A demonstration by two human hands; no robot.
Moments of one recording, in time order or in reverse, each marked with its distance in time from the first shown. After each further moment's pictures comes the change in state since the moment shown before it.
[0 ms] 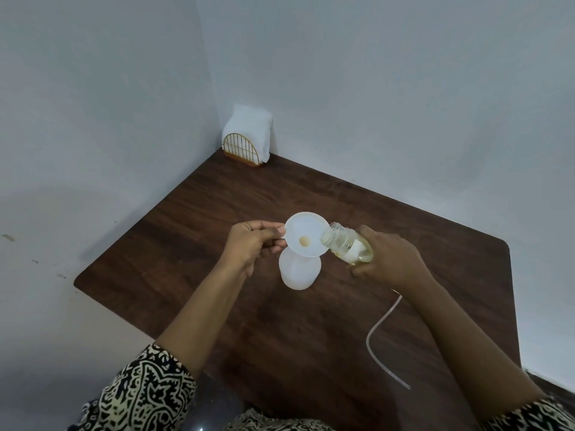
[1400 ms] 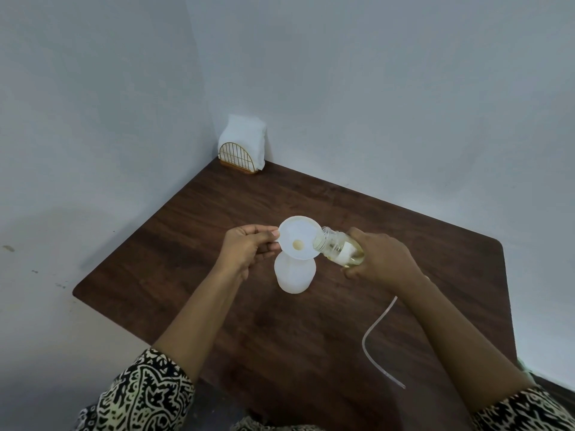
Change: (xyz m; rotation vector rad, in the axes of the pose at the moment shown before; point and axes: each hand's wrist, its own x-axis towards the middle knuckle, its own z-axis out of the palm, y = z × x) left_hand -0.002 -0.002 0.002 -0.002 0.020 0.001; right_hand 0.002 0.001 0.000 -0.060 0.000 -0.038
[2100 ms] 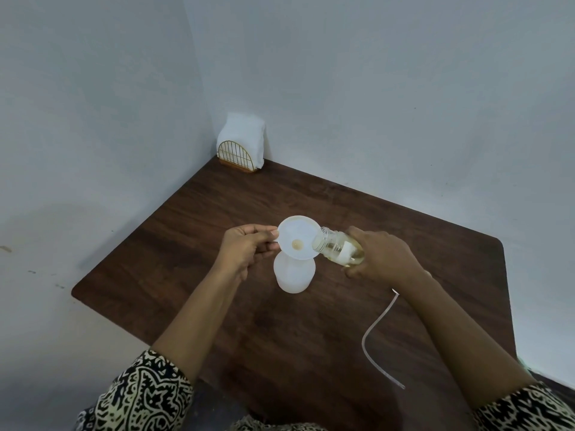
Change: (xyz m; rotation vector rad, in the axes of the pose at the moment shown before) left_hand 0.003 -0.001 0.001 0.006 0.016 0.006; right_hand 0.002 0.001 -0.005 -0.031 -0.018 -0.019
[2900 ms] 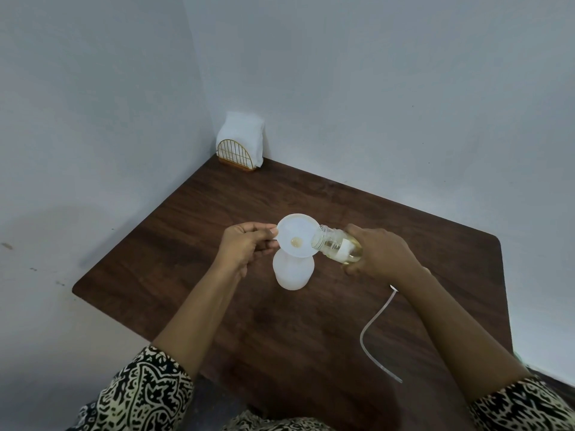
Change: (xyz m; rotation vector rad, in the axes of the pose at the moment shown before) left_hand -0.003 0.000 0.001 -0.002 -0.003 -0.004; right_hand -0.002 -0.002 -0.002 -0.010 0.009 0.001
